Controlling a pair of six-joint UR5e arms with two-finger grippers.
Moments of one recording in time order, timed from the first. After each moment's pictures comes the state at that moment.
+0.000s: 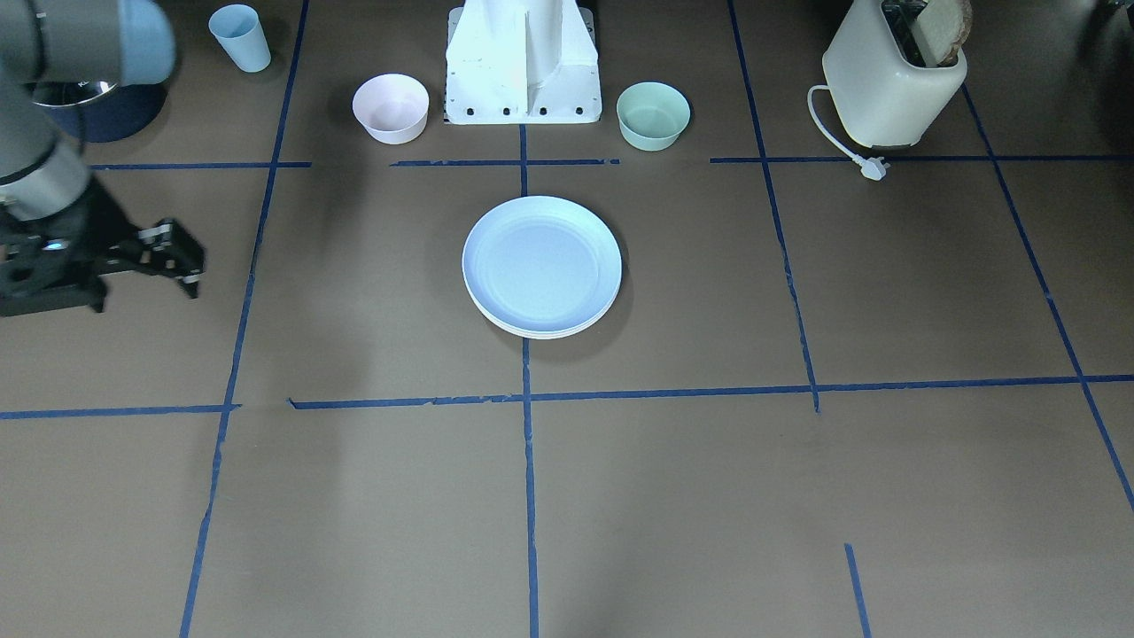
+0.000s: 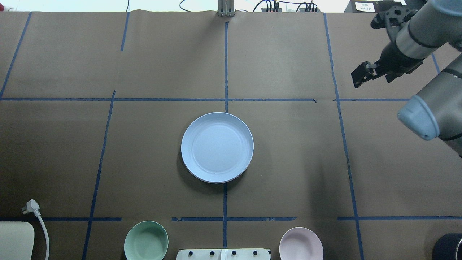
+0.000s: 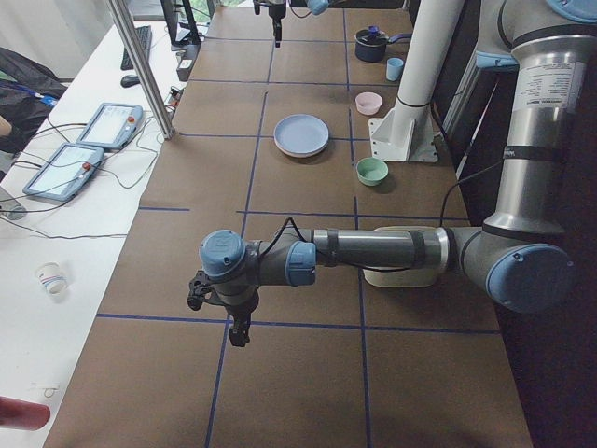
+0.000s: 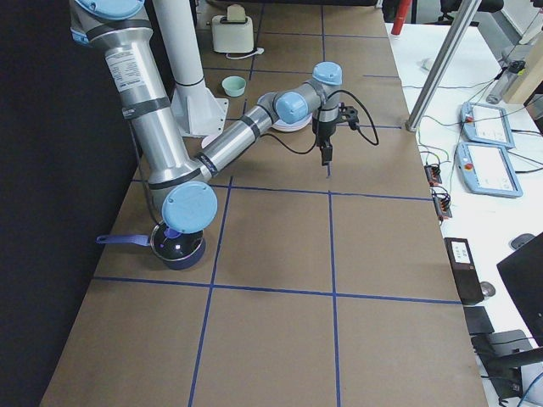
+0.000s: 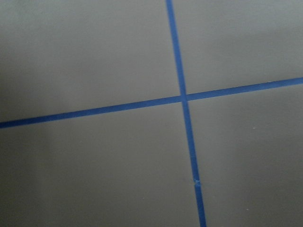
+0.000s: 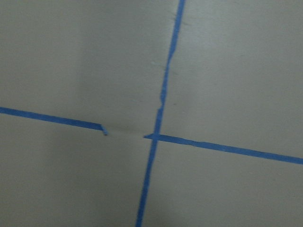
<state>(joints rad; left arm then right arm) -1.58 -1.62 -1.49 -1.55 -2.32 0.12 1.07 -1.26 1.89 -1.72 2.17 0.52</state>
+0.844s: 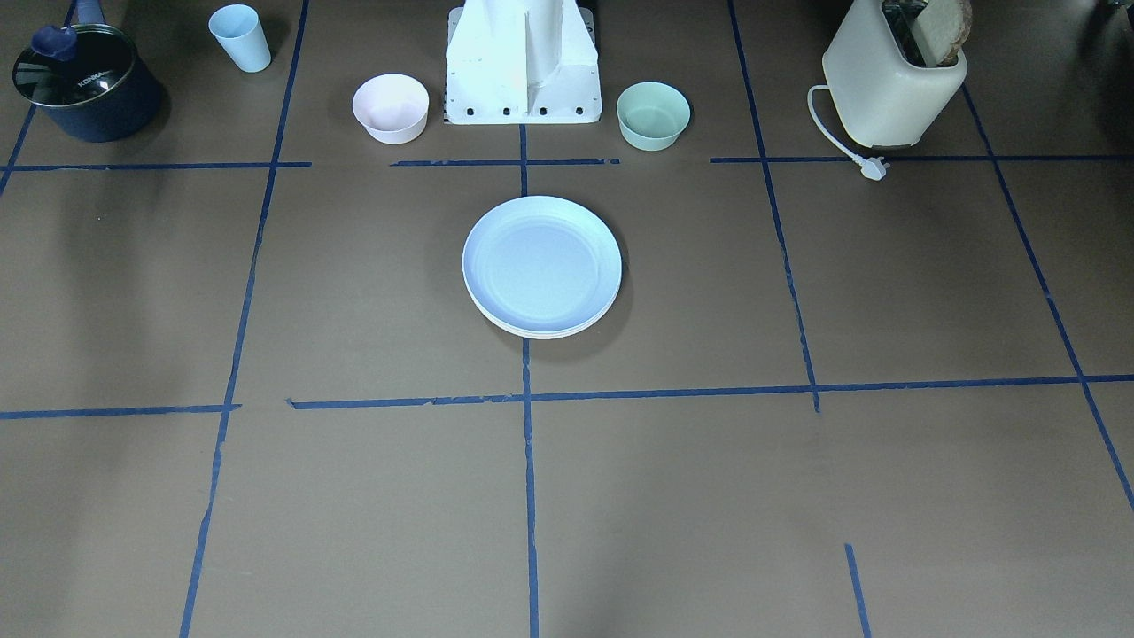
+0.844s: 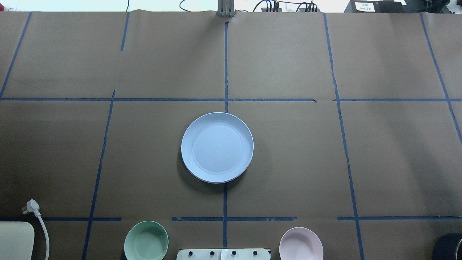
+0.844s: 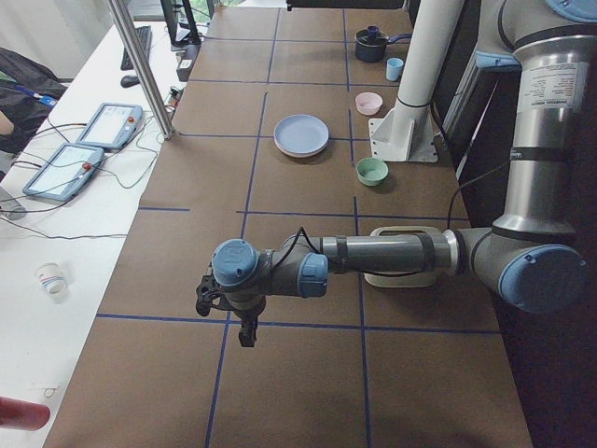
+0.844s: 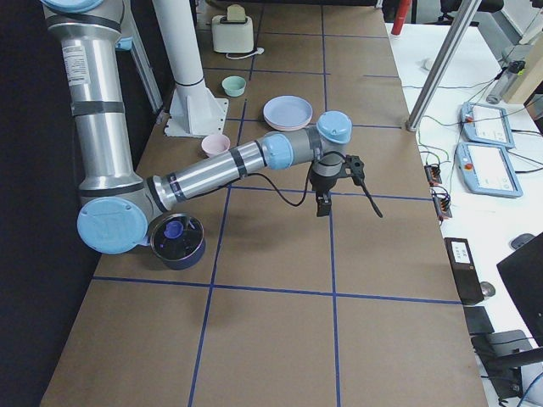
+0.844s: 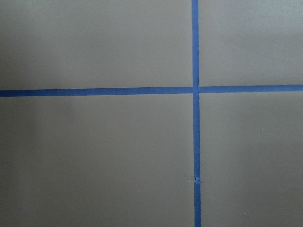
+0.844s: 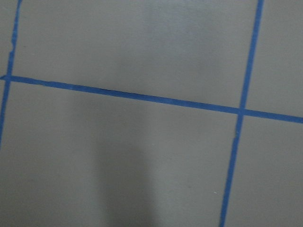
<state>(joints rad) -1.58 -1.58 -1.51 -1.65 -2.38 0.01 1.46 -1.56 1.81 -1.71 2.37 0.02</state>
